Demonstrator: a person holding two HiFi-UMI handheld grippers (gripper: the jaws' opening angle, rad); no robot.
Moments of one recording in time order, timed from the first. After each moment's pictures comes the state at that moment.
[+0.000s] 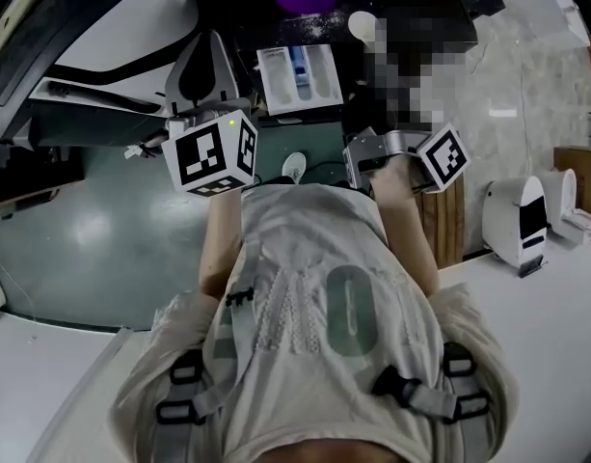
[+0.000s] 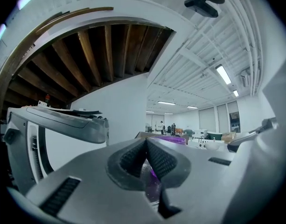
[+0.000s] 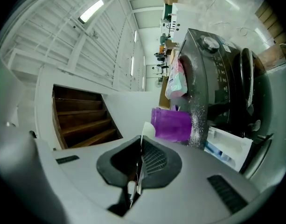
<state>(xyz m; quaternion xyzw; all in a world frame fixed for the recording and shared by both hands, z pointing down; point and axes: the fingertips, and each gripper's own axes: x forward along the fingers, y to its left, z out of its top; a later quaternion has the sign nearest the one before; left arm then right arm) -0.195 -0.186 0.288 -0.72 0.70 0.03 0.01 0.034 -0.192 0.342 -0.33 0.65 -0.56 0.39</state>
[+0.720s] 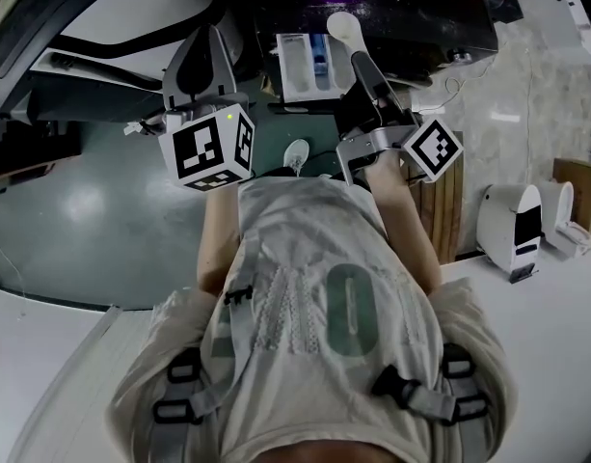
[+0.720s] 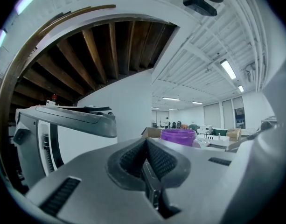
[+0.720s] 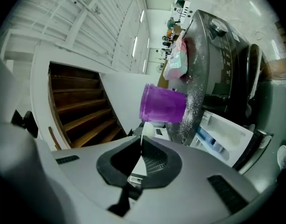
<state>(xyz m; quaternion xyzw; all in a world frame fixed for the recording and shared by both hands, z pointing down) -0.234 -0.174 0.311 -0.70 0.72 0.01 0.00 -0.027 -0.188 0.374 -0.30 0.72 -0.56 0.29</state>
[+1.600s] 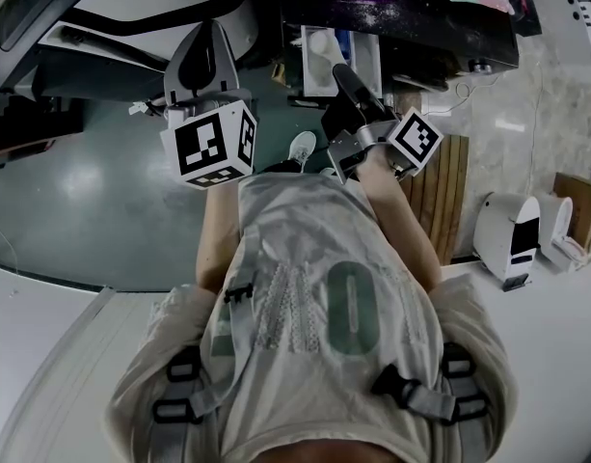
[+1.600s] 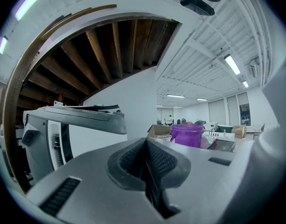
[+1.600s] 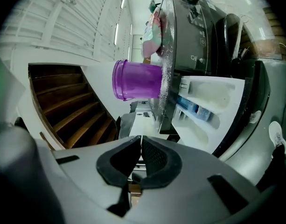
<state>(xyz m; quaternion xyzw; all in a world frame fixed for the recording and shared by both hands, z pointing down) -0.272 -0.163 0.327 -0.67 0.74 -0.01 -0.01 -0.087 -0.171 0.450 -0.27 0.67 -0.65 0.22</state>
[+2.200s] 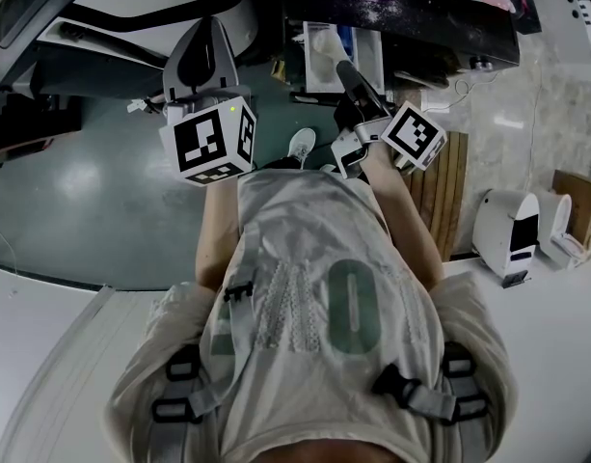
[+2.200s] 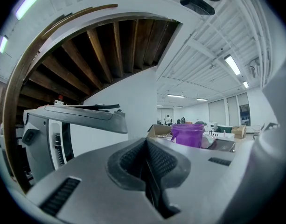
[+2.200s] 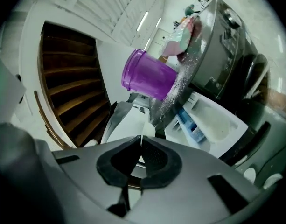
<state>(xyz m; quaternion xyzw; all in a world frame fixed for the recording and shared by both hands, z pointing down) -0.278 -0.161 0.328 -0.67 0.74 -0.01 -0.01 -0.089 -0.173 0.452 -0.32 0.77 -0.55 0.11</state>
